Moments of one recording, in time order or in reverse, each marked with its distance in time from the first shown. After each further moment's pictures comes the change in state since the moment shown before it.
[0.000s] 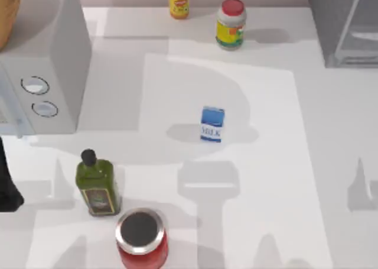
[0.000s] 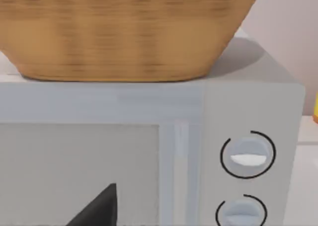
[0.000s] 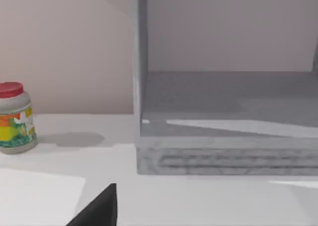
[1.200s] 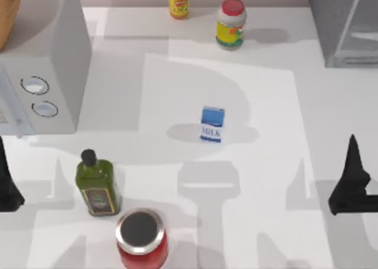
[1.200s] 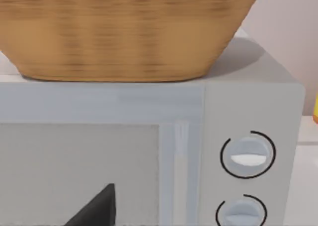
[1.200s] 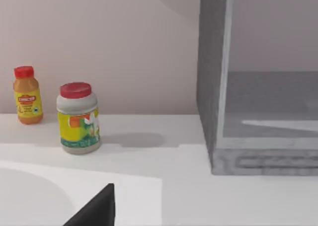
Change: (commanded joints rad) left arm 0.000 0.000 0.000 0.000 0.000 0.000; right arm 0.914 0.757 0.025 0.721 0.917 0.018
